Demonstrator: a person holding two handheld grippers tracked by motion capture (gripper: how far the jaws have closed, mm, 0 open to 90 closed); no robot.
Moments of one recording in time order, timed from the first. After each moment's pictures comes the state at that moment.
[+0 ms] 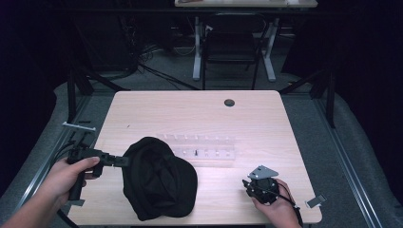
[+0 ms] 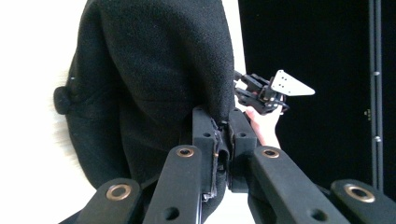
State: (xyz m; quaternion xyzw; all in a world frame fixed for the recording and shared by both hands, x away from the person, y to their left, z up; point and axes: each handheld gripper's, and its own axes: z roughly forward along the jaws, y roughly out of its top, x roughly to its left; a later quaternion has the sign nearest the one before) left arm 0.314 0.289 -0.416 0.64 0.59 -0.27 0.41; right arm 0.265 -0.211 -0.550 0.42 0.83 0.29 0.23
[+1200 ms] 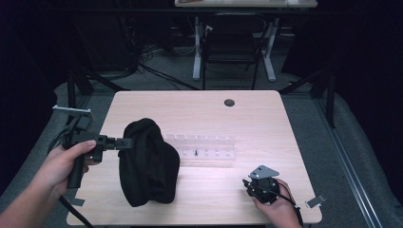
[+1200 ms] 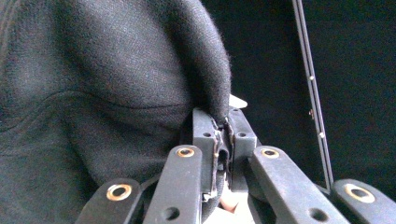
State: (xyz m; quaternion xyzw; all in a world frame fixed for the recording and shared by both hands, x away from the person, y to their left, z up) left arm 0.319 0.273 -0.362 0.62 0.54 -0.29 0.49; right arm 0.265 -0.212 -0.550 0.42 0.83 0.29 0.23
